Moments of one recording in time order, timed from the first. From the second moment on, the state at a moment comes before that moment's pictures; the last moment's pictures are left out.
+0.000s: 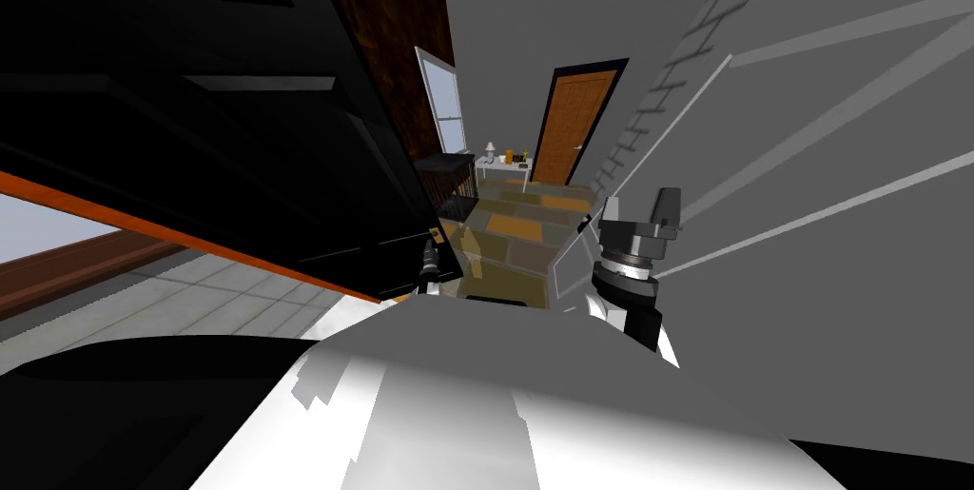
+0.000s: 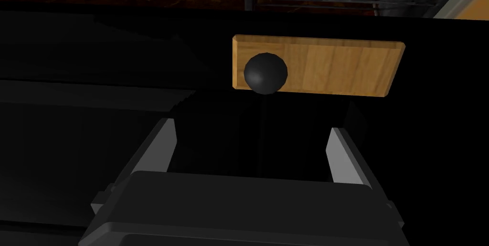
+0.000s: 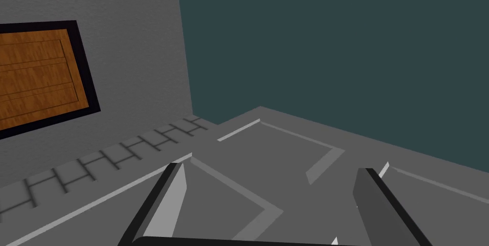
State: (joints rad) arm -0.04 0.09 0.34 -0.73 0.04 -0.78 0.03
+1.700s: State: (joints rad) arm -0.04 0.09 0.40 -0.71 0.07 -0.79 0.01
